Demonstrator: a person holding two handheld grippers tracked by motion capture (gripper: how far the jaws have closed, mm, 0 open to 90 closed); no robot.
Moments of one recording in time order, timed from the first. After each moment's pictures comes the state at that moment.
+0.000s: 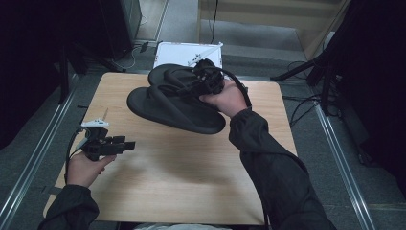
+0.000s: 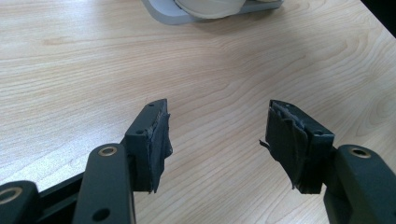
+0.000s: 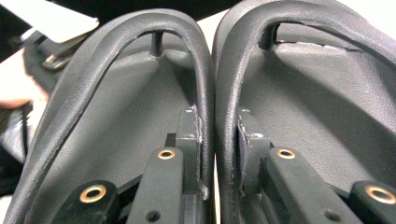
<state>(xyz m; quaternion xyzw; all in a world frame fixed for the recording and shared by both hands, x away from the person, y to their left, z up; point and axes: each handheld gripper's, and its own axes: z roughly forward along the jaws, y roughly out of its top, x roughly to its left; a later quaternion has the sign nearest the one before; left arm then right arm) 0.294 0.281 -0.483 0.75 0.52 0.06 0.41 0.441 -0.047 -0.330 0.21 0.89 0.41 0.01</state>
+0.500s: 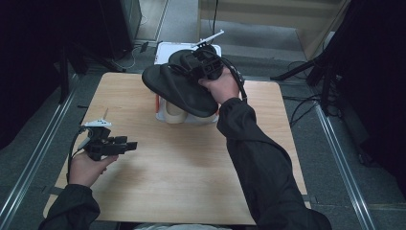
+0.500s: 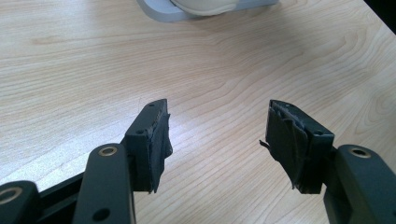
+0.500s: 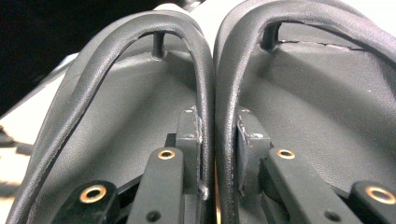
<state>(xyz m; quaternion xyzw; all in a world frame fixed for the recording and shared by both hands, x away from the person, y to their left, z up) 0.296 0.276 -0.484 0.75 0.51 0.05 0.41 0.483 -0.039 -0.326 0.37 0.85 0.37 0.09</state>
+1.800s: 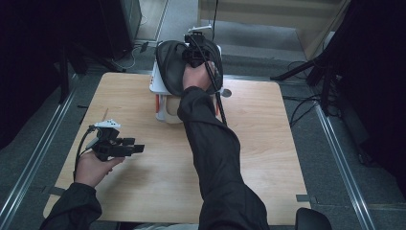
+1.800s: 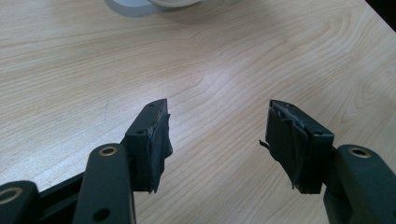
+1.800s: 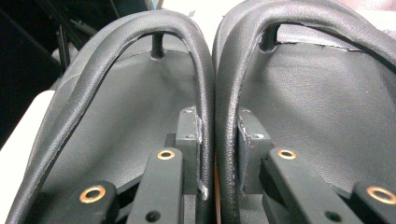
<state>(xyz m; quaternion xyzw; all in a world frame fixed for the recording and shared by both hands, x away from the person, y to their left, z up) 0.300 0.258 -0.486 0.77 0.48 0.03 0.41 0.534 0.013 -0.340 0.60 0.68 0.35 0.20</state>
